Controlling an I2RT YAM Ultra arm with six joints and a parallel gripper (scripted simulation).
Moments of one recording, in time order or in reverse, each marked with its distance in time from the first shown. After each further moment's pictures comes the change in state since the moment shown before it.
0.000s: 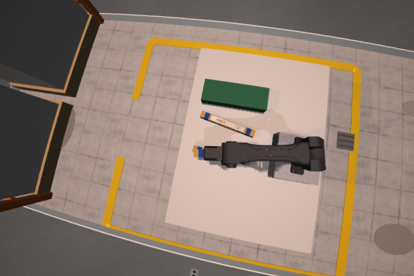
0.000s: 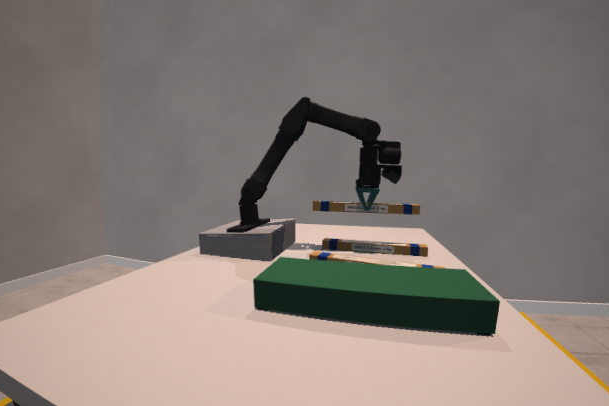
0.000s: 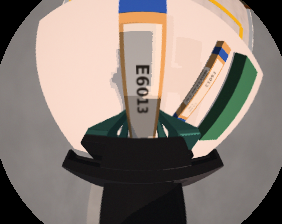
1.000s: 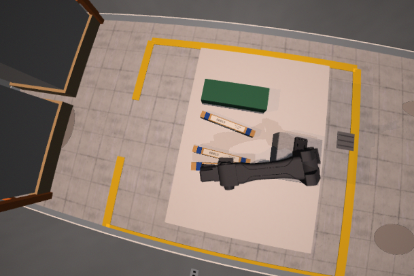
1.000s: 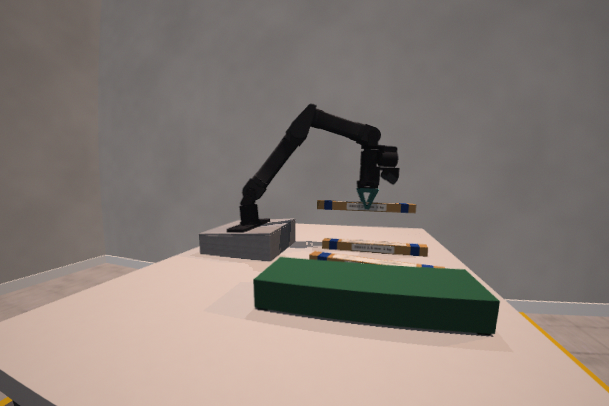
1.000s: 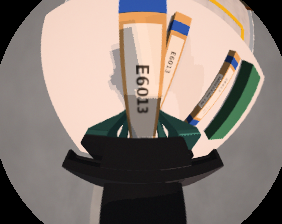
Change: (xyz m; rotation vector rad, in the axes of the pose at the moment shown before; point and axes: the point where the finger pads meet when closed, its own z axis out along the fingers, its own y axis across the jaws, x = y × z) arm -0.011 0.067 0.003 0.008 0.005 0.005
